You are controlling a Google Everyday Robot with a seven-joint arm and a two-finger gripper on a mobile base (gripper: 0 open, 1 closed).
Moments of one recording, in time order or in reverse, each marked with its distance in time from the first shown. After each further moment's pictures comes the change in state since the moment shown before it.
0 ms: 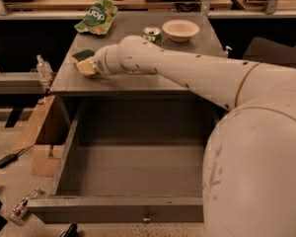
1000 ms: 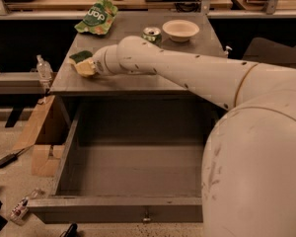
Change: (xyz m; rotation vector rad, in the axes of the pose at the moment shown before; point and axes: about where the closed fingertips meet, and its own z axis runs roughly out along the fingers) arm 0.000 0.002 0.002 -0.004 0.001 -0.001
